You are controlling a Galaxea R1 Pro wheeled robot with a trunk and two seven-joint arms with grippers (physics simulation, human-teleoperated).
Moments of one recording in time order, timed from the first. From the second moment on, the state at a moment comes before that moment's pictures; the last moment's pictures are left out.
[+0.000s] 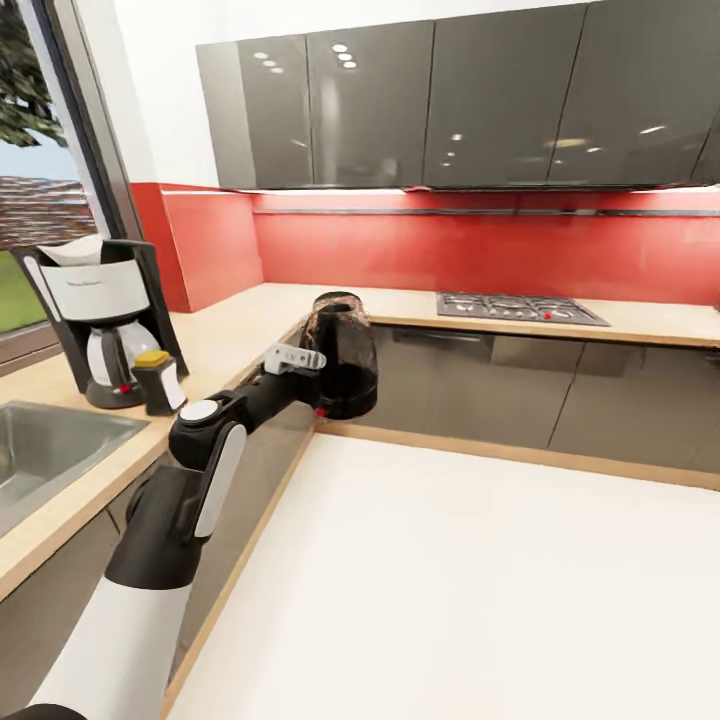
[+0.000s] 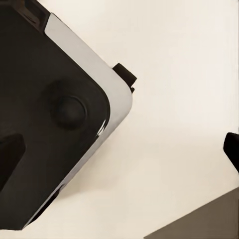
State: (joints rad) left arm -0.76 -0.05 -0.19 -1.58 0.09 0.67 -0.26; right arm -0.19 -0.19 0.29 0.04 0.35 -0.26 0.30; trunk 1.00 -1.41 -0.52
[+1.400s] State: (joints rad) left arm -0.76 -0.05 -0.19 -1.58 0.09 0.67 -0.26; right arm -0.19 -0.19 0.29 0.04 0.35 -0.26 0.30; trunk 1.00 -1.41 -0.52
